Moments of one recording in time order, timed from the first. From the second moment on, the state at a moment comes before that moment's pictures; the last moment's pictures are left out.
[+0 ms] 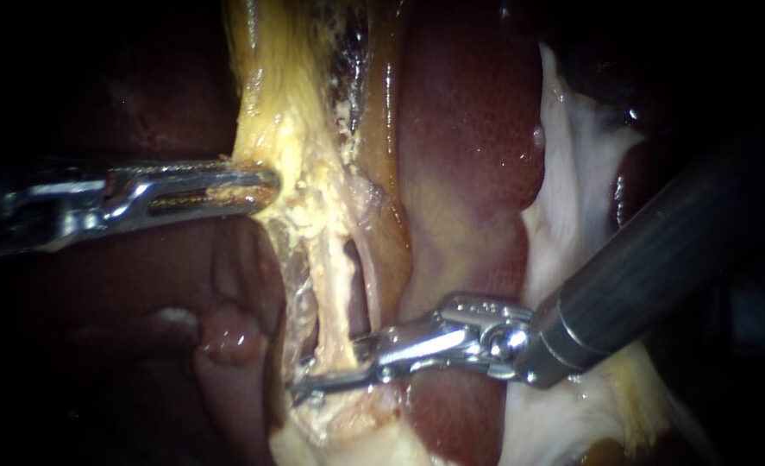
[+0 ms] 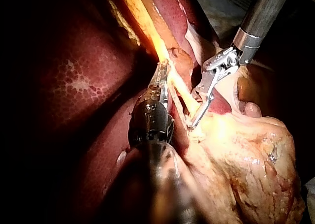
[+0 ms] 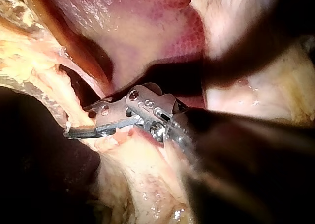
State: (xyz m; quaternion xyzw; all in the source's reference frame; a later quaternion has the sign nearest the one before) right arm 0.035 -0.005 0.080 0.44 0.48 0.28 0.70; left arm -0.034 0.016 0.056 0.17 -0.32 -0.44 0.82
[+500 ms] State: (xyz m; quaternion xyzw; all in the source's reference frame) right arm 0.035 -0.004 0.079 0.40 0.51 0.26 0.72; left arm -0.034 0.016 0.056 0.17 -0.32 -0.44 0.82
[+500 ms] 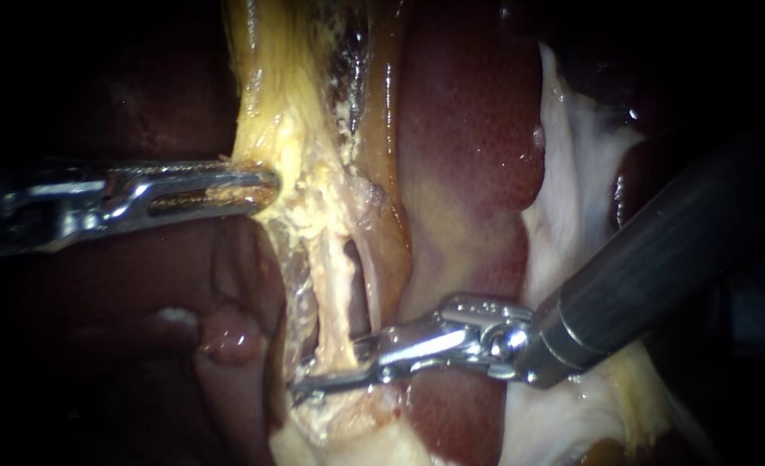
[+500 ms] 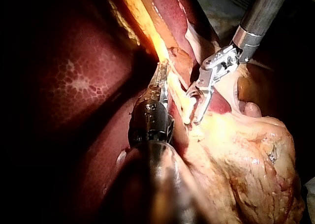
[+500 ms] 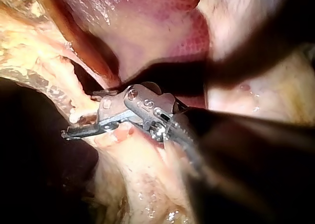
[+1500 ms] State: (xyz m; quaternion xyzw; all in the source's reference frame) right arm 0.021 0.007 0.068 0.22 0.63 0.08 0.74; left arm -0.034 0.016 0.056 0.17 -0.32 -0.44 0.82
